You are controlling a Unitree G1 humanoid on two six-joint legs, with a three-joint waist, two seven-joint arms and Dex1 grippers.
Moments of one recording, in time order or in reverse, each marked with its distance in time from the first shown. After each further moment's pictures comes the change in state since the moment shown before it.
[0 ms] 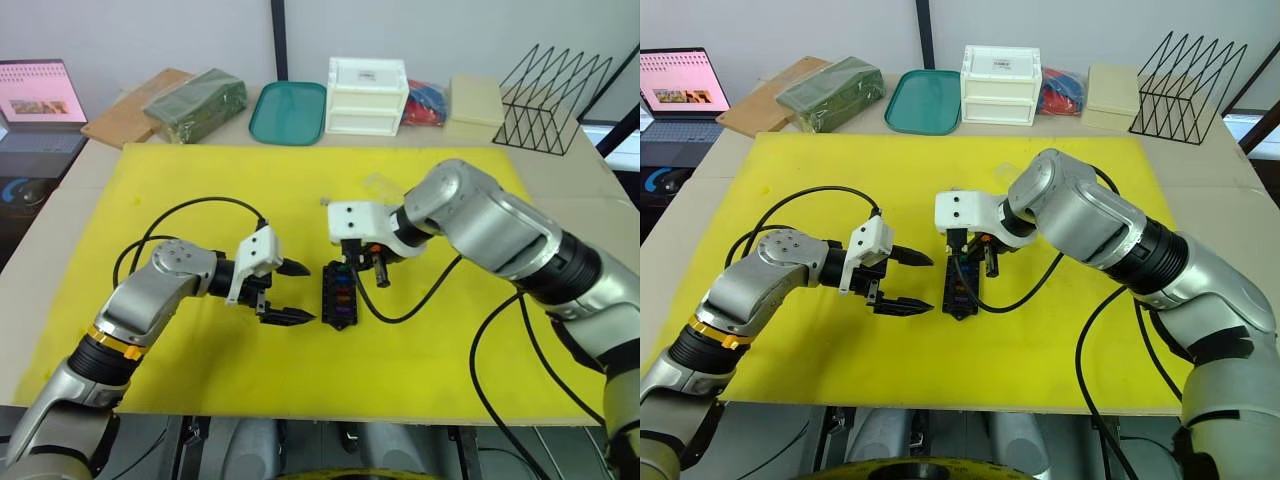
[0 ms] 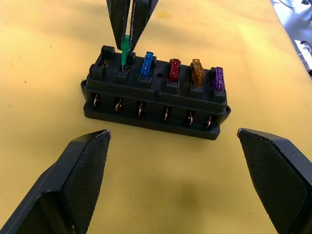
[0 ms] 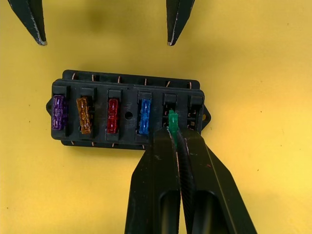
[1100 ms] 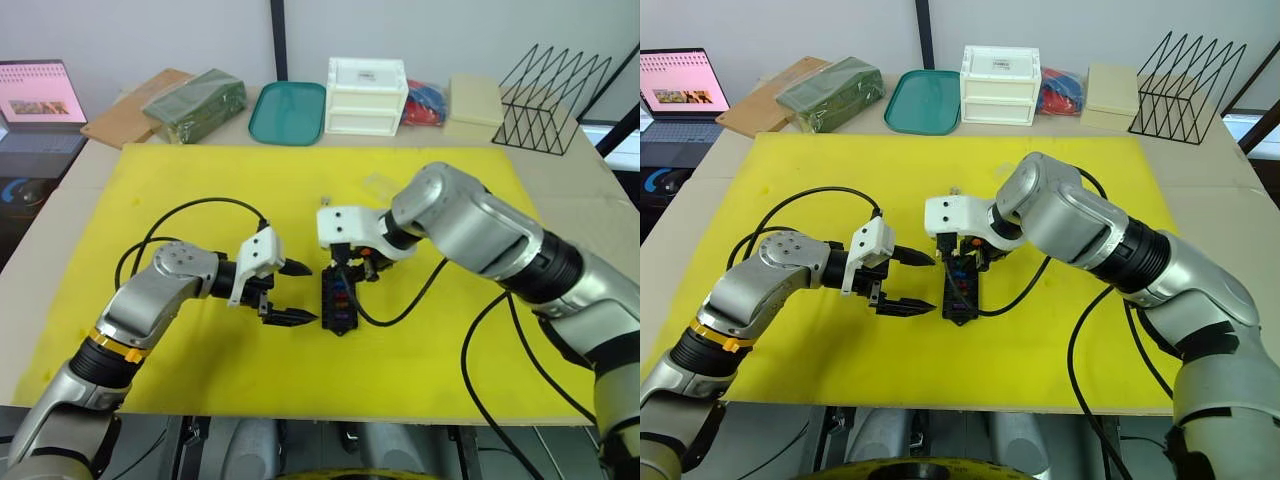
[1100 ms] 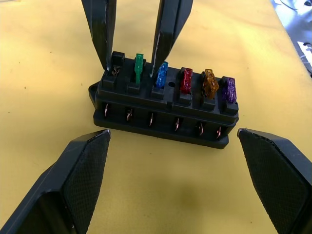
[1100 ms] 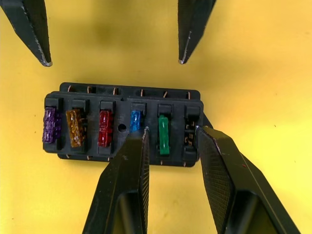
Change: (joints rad) left arm 0.011 -0.008 0.002 -0.017 0.000 0.000 0.019; right arm -0.017 0.035 0.009 0.016 -0.023 0.023 0.022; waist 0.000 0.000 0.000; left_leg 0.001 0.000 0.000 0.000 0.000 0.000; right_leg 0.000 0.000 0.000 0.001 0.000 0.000
